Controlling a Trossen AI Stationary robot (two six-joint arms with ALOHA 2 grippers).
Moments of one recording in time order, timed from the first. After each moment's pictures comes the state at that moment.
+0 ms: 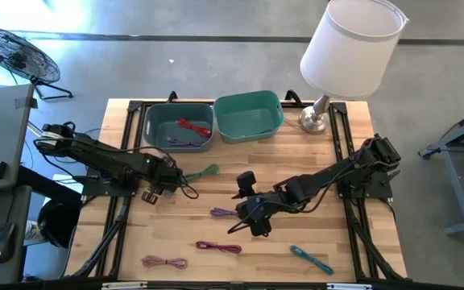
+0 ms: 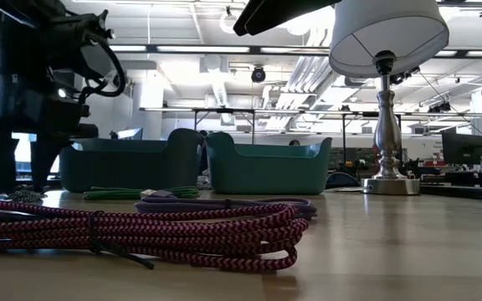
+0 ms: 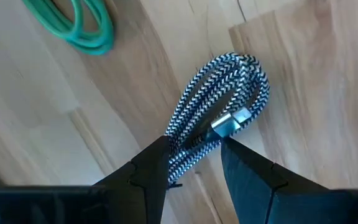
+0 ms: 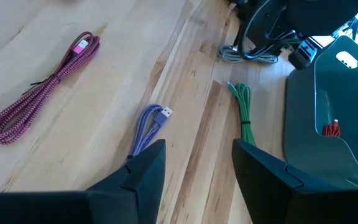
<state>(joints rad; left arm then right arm) -0.14 1.23 0.56 -0.80 -0.10 0.26 0.39 1.74 1.39 -0.43 0.37 -0.24</state>
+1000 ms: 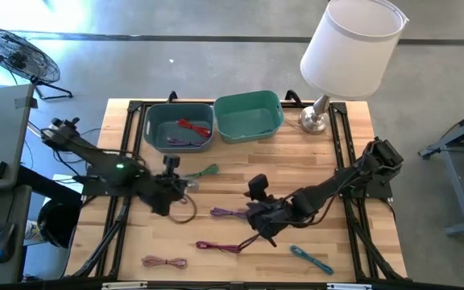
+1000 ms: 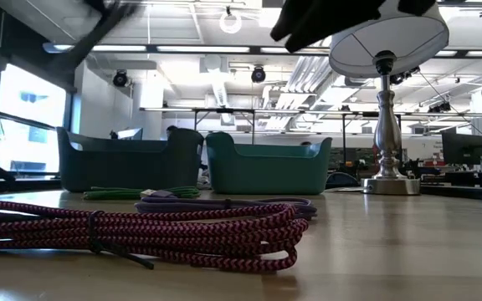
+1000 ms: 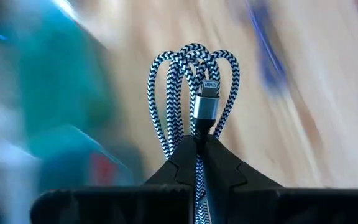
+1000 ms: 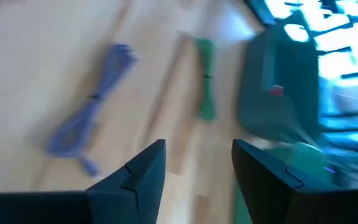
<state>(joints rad) -0.54 1.23 1.25 -1.05 -0.59 -0.04 0.50 1.74 1.39 -0.63 0.71 -0.23</state>
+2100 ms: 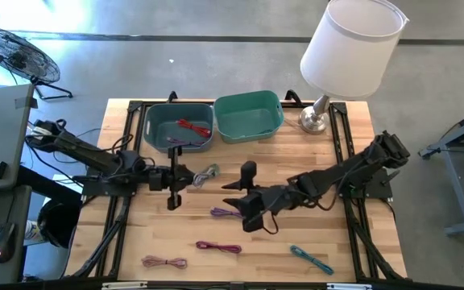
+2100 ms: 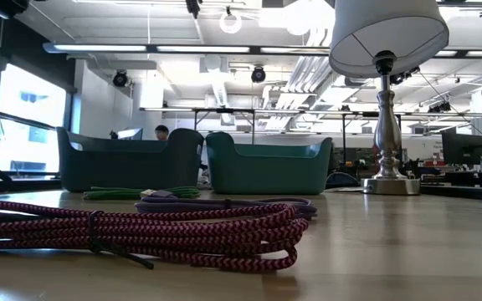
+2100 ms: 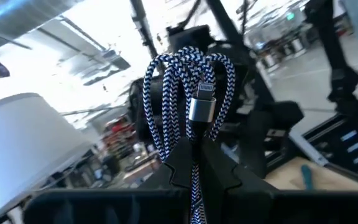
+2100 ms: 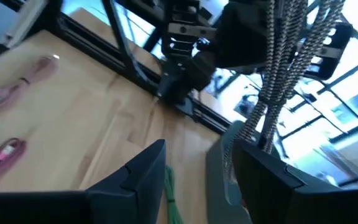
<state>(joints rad) -0.31 1.00 0.50 0.84 -0.12 0.57 0.39 1.65 1.36 -0.06 0.51 -0.45</state>
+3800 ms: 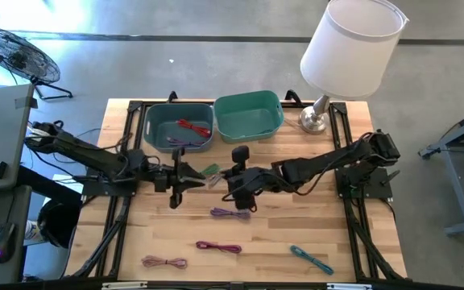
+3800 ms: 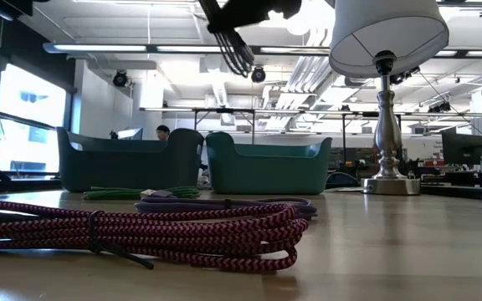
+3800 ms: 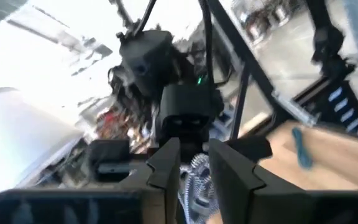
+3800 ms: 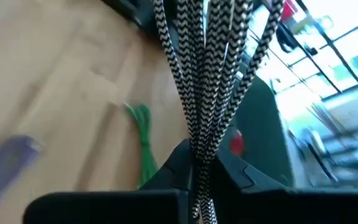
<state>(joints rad) -0.26 0.97 0.50 0.68 -0.08 0.65 0.23 1.72 1.36 -0.18 0.50 -0.47</state>
